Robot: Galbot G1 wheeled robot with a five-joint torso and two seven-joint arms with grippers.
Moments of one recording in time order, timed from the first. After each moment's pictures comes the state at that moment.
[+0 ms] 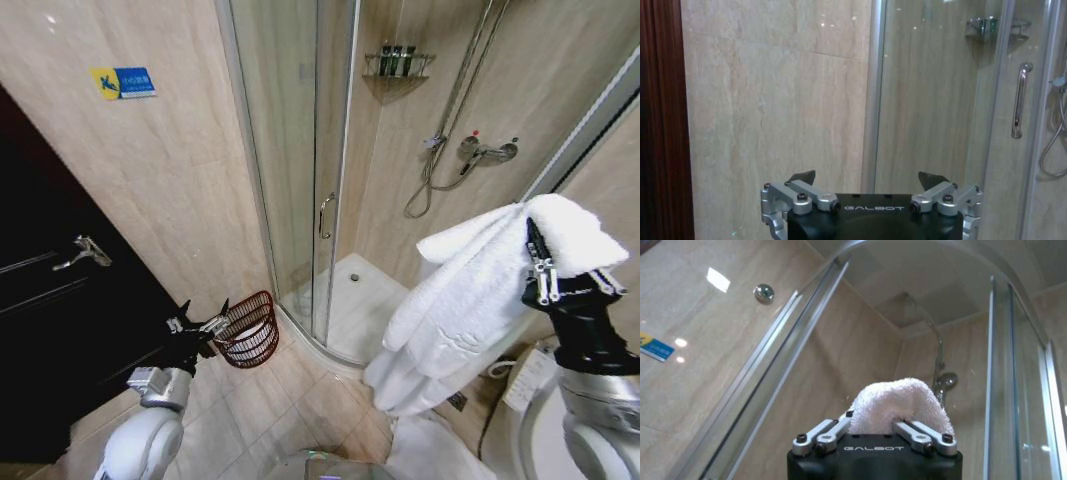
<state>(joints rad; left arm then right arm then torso) 1.76 -1.25 -0.75 -2.26 -0.43 0.00 -0.07 -1.74 1.15 1.10 2.50 0.42 0.32 -0.07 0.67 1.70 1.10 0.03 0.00</state>
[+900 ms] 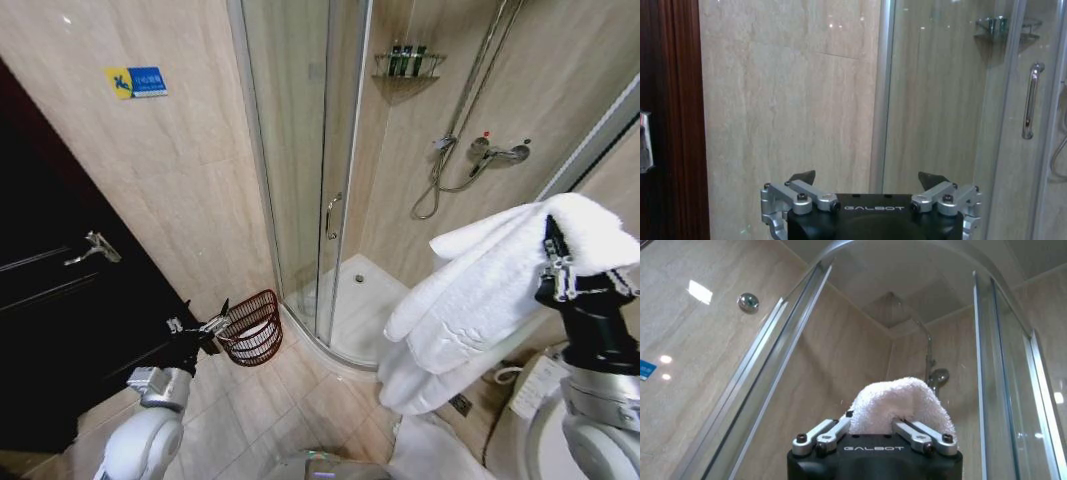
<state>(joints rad) 1.76 -1.25 -0.75 -2.26 -0.43 0.00 -0.07 -1.73 1.16 1.11 2.50 0.48 0.33 -0.04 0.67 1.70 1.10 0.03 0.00</state>
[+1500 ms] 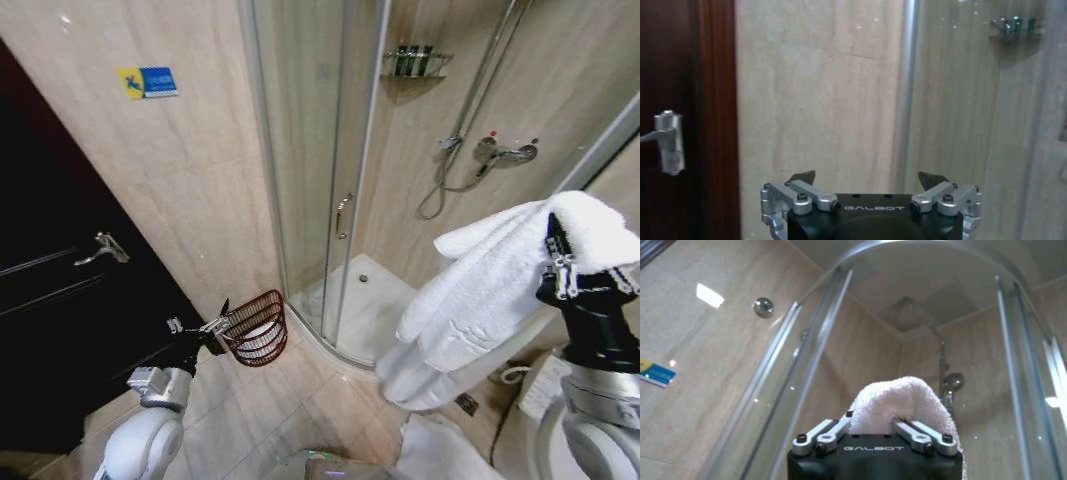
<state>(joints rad) 1.76 -1.25 -0.75 -2.26 -0.43 0.00 -0.07 -1.72 1.16 1.10 2.50 0.48 0.32 -0.03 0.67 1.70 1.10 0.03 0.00</state>
